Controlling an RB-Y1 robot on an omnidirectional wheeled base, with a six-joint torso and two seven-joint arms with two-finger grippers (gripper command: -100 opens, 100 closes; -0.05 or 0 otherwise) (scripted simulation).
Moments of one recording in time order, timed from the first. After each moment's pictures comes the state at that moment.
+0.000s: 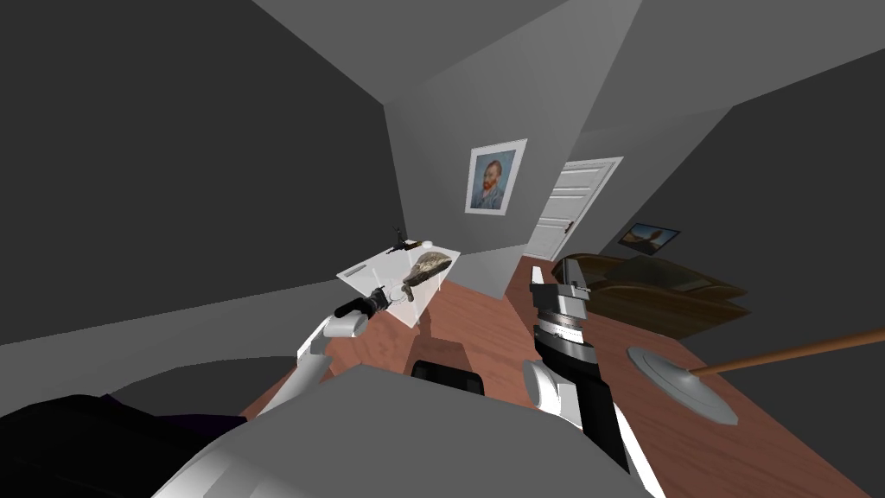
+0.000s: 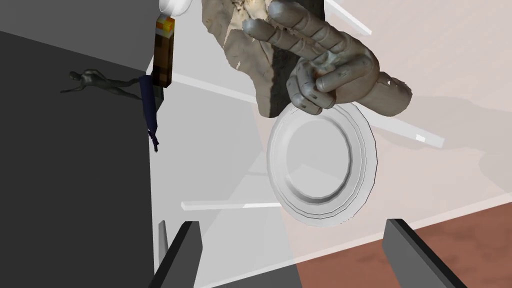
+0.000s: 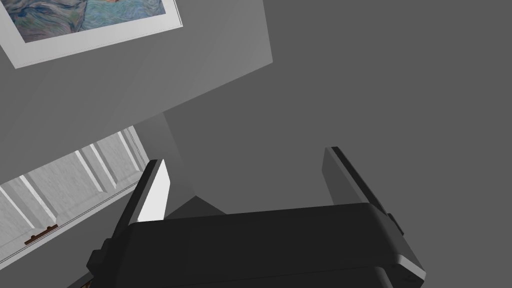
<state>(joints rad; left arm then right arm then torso) 0.27 0.37 0.18 -1.84 0.40 0.64 0.47 0.49 0.04 0.04 -2.34 0.06 -0.42 -0.10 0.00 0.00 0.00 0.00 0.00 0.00</state>
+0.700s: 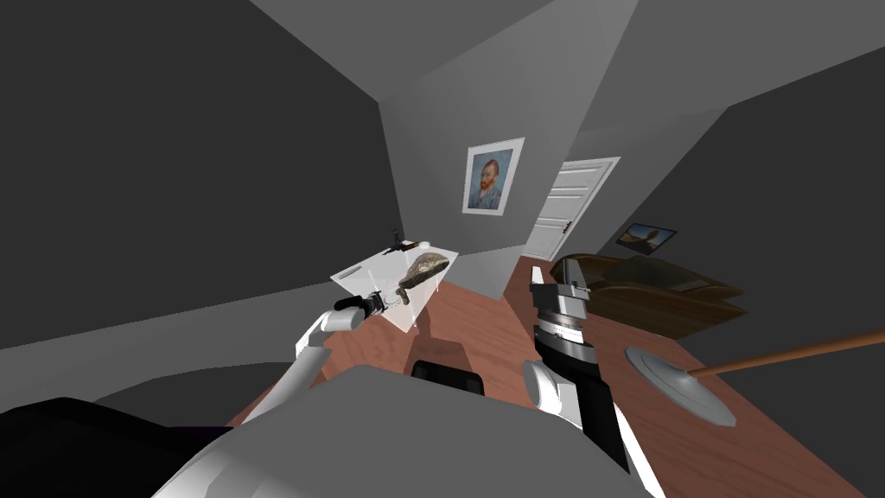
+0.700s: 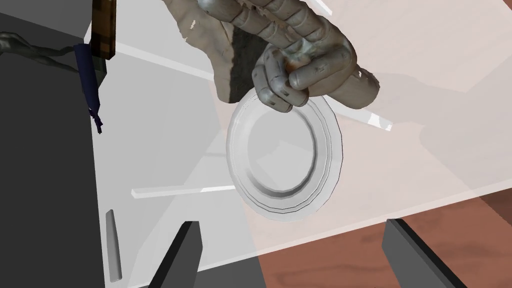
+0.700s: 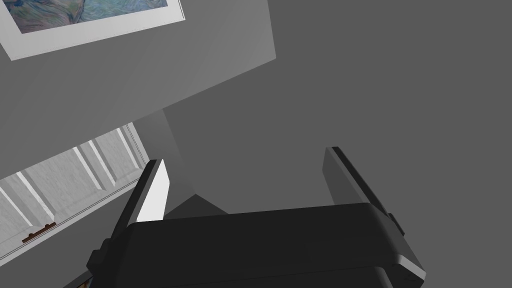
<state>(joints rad) 0.22 0.40 0.22 -1.78 0.44 0.83 0.52 0.49 0.04 0.04 -2.34 0.06 -0.42 -0.10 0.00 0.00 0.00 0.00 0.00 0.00</state>
